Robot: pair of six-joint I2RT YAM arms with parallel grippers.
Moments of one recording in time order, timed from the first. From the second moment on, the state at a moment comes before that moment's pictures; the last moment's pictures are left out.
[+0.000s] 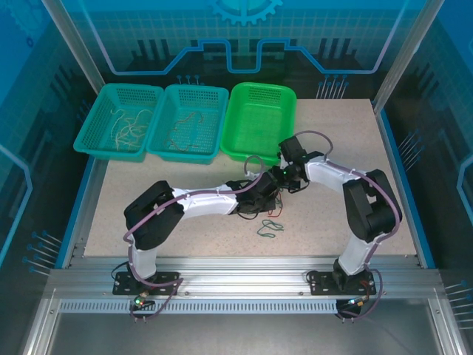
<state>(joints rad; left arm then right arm) -0.94 1.90 1.23 -0.31 -0.11 -1.04 0.41 1.76 1.10 -0.52 -0.19 0.51</state>
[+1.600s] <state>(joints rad) -0.92 1.75 1.05 -0.26 -0.05 -1.00 0.44 1.69 0.90 -0.40 -0.03 0.69</state>
